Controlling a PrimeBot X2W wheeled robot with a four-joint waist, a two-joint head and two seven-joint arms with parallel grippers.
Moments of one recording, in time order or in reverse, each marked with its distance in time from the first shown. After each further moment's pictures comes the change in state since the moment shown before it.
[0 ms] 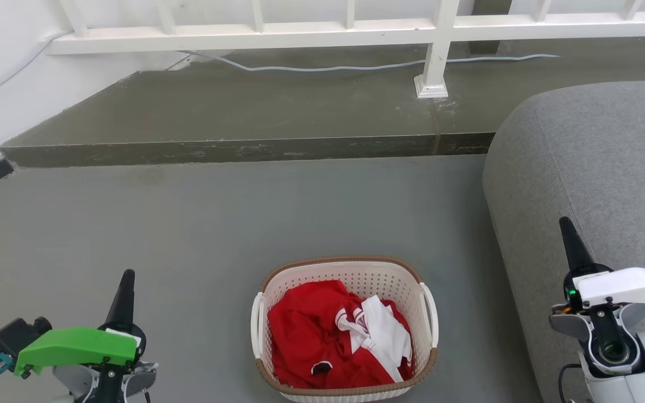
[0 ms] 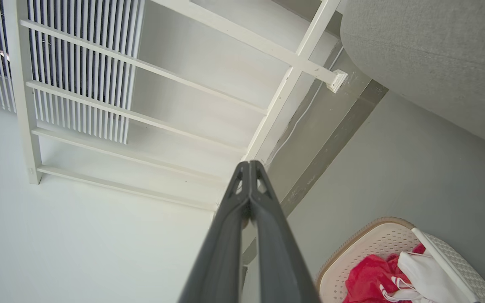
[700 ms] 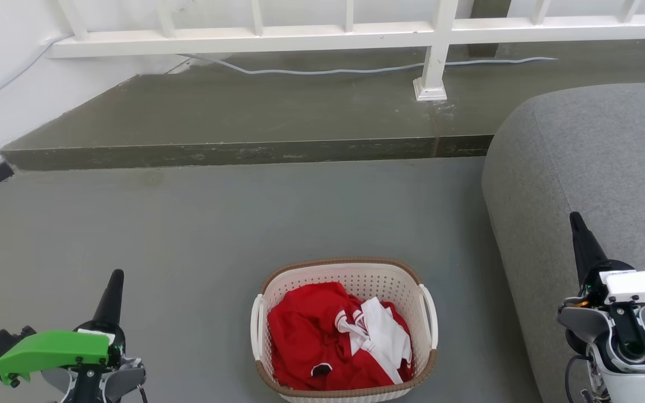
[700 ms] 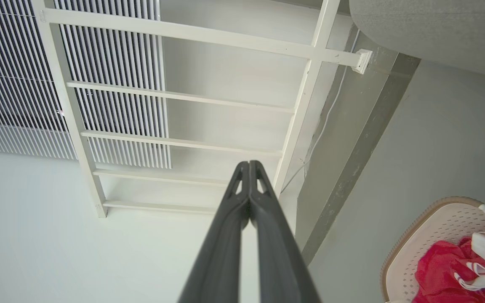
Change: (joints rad) left arm 0.000 -0.005 0.062 0.000 -0.215 -0.009 0.070; right arm 0.001 0.012 -0.056 -0.020 0.243 0.016 0.067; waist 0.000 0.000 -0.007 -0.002
